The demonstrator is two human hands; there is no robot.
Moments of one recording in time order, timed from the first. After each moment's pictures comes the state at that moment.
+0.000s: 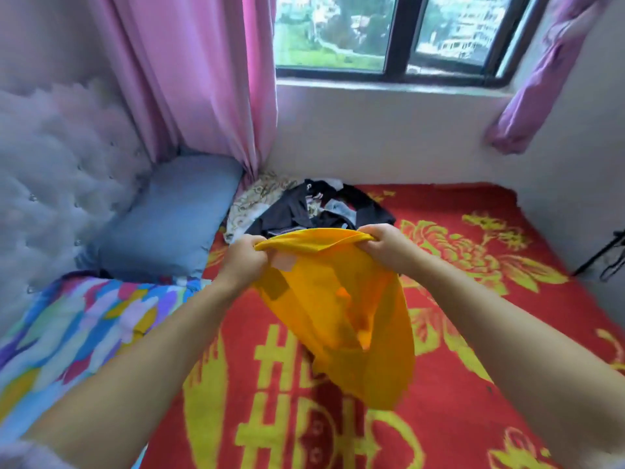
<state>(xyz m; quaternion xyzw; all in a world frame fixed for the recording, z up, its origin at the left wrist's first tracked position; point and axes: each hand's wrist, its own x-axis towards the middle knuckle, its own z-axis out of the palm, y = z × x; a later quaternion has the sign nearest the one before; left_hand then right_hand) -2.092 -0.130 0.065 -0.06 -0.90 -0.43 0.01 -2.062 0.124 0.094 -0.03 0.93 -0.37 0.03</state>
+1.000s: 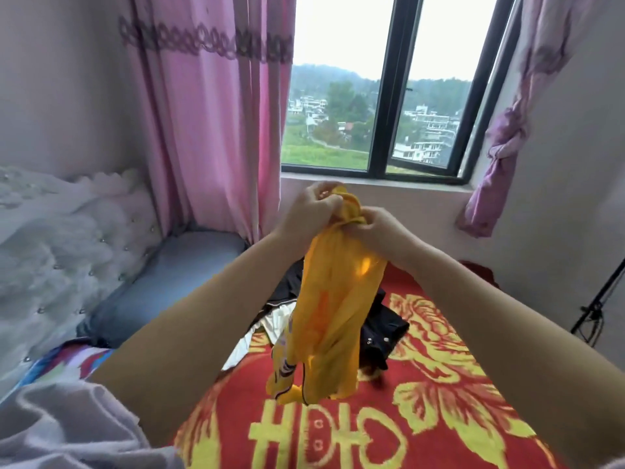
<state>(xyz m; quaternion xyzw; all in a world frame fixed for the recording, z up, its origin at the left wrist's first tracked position) -2.056 -0.073 0.277 -0.23 -0.69 -0.68 0.02 -2.036 0.070 0.262 -0.09 0.89 -0.44 -0.12</state>
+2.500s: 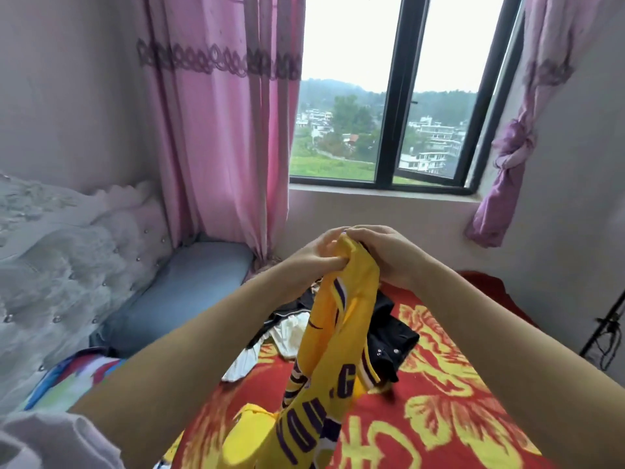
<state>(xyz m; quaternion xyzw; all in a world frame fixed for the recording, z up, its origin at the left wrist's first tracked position) -2.062 -0.107 0.224 -0.34 -0.65 -0.65 -0.19 -2.016 0.056 0.264 -0.10 0.71 -0.69 0.03</state>
